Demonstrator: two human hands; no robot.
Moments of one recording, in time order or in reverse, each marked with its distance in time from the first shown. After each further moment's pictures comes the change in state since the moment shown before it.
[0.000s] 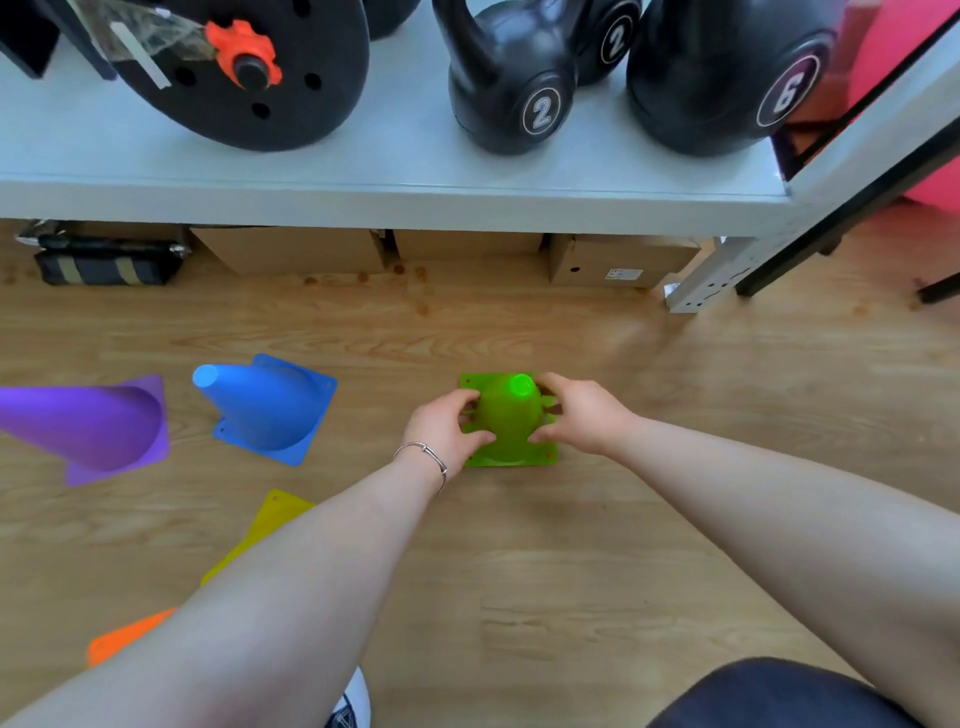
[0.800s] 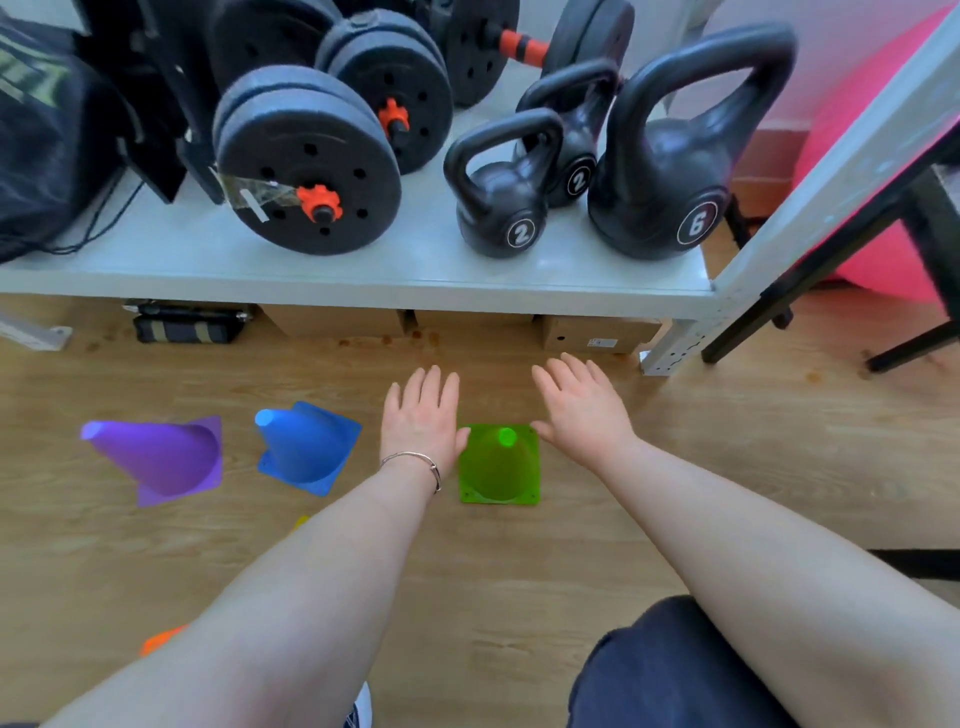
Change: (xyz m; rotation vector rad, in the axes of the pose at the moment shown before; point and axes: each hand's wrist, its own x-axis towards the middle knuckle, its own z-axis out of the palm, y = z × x) left_hand -0.040 0.077 -0.065 0.899 0.361 0.188; right_hand -0.058 -0.045 -0.072 -0.675 0.404 -0.206
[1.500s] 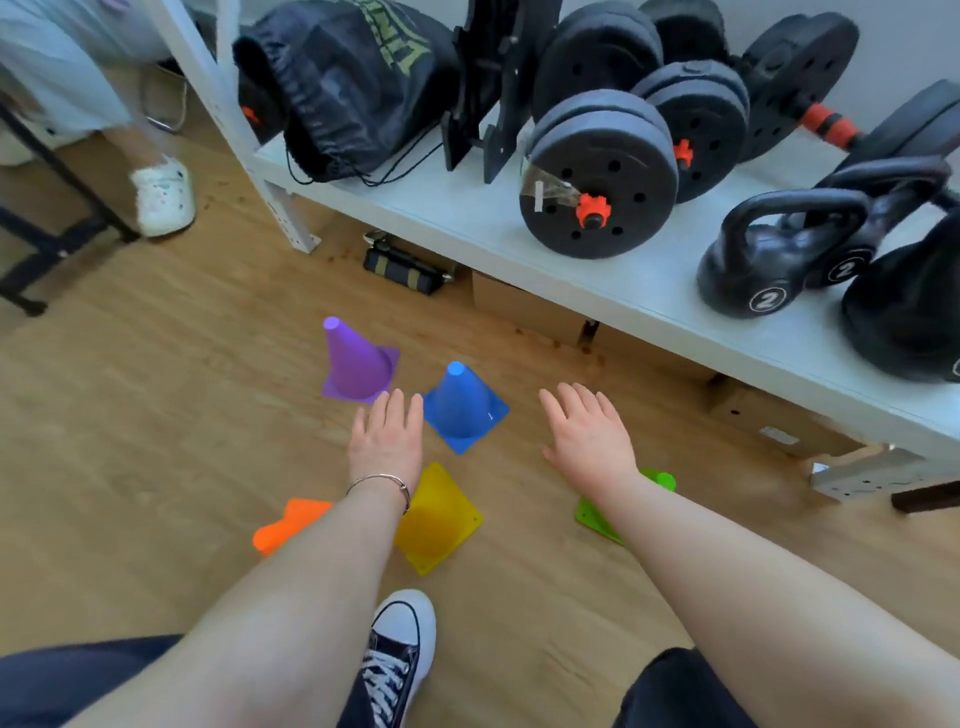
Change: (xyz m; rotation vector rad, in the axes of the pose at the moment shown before) left_hand -0.143 -0.169 -0.001 0.039 -0.074 -0.601; right_hand 0.029 -0.175 -0.024 0.005 -0.028 -0.381
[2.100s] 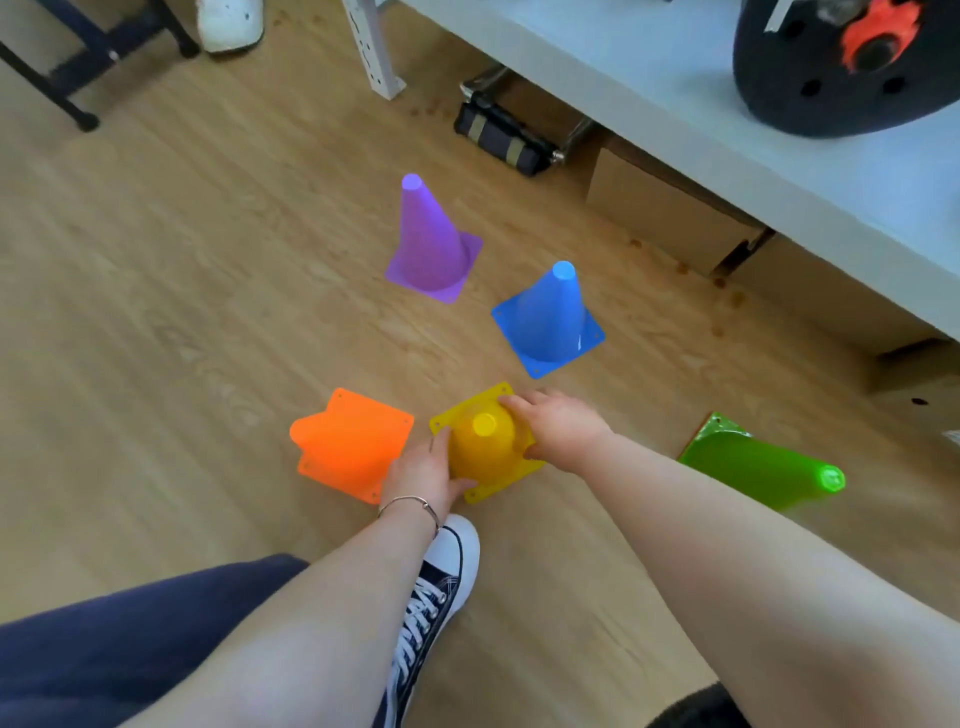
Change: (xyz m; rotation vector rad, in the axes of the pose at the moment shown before) left_hand -0.075 -0.029 0.135 -0.432 -0.443 -0.238; right_hand 0.064 -0.104 0.123 -0.018 -0.495 -0.435
